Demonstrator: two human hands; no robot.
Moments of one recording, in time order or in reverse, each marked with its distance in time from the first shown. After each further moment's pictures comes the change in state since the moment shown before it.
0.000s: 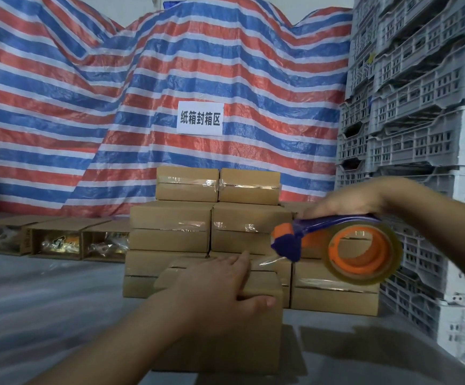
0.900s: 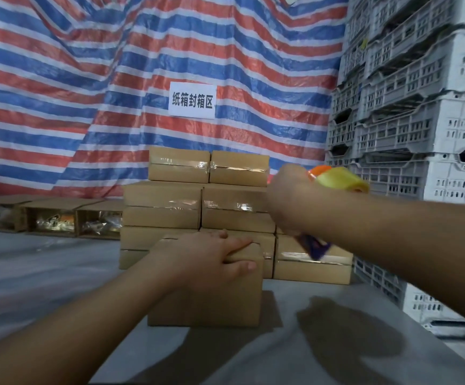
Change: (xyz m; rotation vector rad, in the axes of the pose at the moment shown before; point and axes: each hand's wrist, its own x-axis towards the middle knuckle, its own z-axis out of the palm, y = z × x) left_hand 0.003 -0.006 0.002 -0.044 -0.061 -0.021; right_hand -0.010 -0.092 0.075 -1.446 0.308 0.304
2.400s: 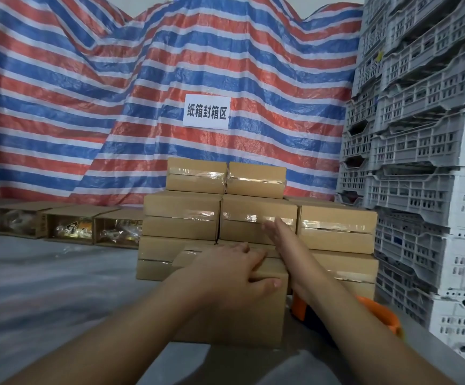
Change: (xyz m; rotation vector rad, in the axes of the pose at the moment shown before) left_hand -0.004 0.009 -0.001 0.051 0.053 0.044; right_hand 0.029 -0.097 0.049 2.543 0.166 0.185
